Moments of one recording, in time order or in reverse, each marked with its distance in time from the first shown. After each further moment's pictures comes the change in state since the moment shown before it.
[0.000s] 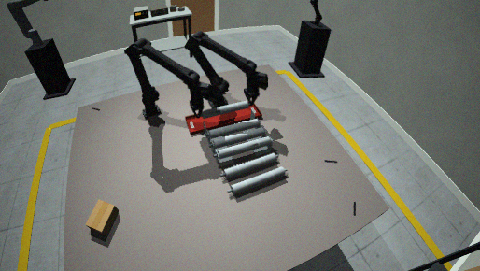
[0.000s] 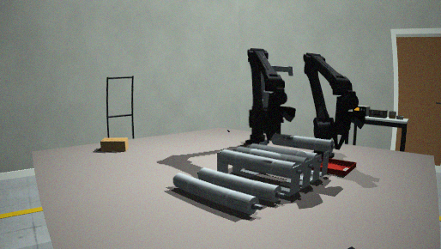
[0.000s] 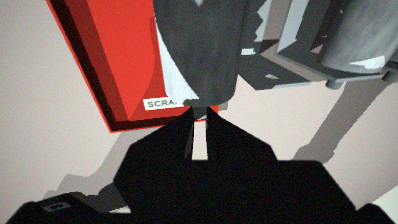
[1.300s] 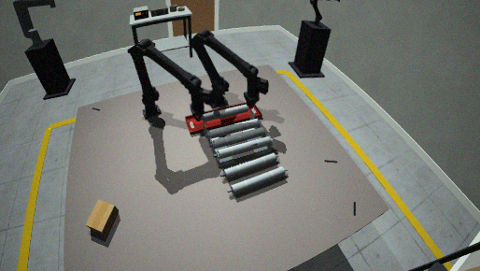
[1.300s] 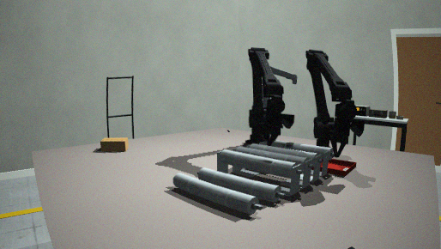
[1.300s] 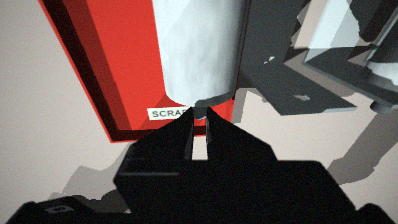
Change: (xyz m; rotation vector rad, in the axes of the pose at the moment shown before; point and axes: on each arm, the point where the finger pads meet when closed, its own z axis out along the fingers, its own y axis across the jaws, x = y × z) left arm 0.000 0.008 0.030 -0.096 0.003 -0.001; right arm 0.000 0.007 0.029 -0.094 0.003 -0.002
